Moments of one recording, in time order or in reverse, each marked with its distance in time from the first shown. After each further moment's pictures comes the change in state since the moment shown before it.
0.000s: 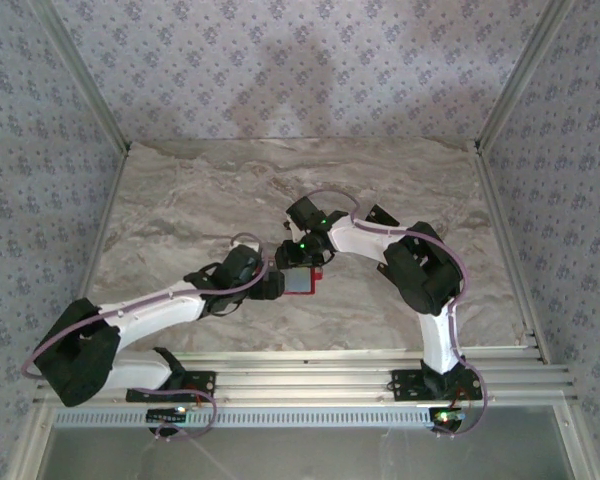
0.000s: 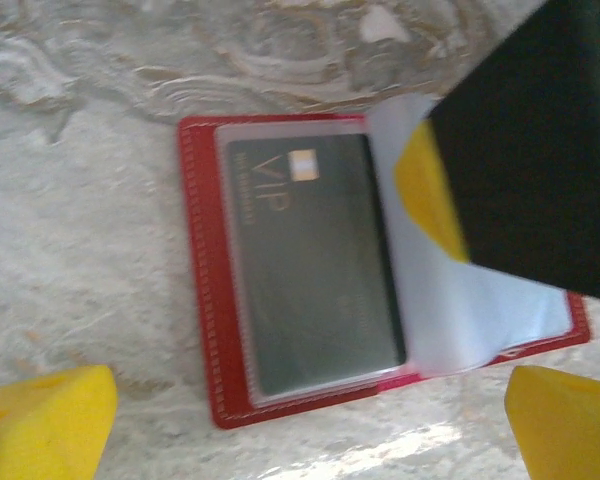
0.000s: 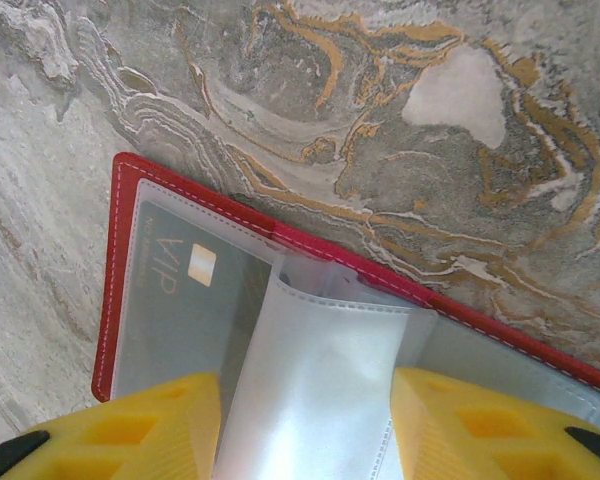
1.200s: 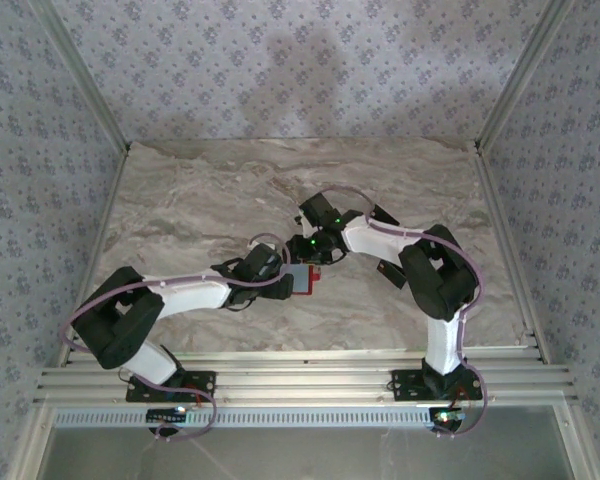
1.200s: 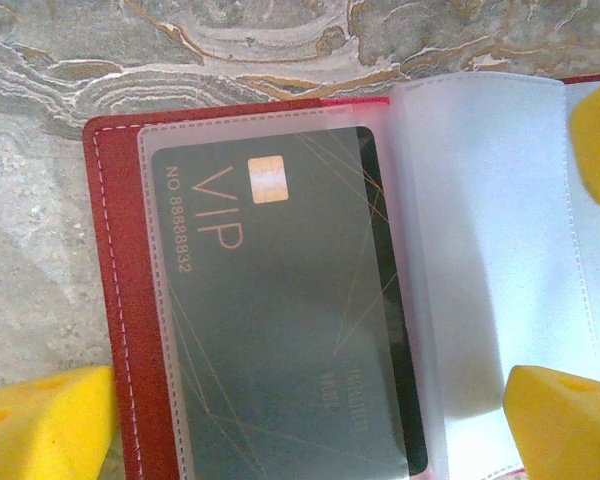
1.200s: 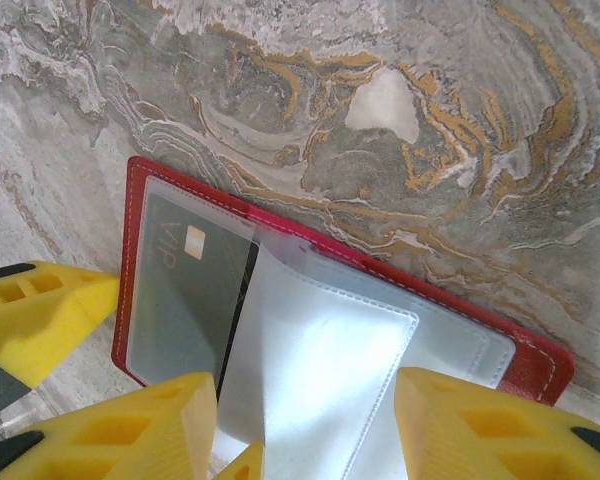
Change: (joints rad) left arm -0.026 0.250 0.092 0.038 -0.076 0.049; right arm -0.050 -0.092 -0.093 0.058 -0.033 0.045
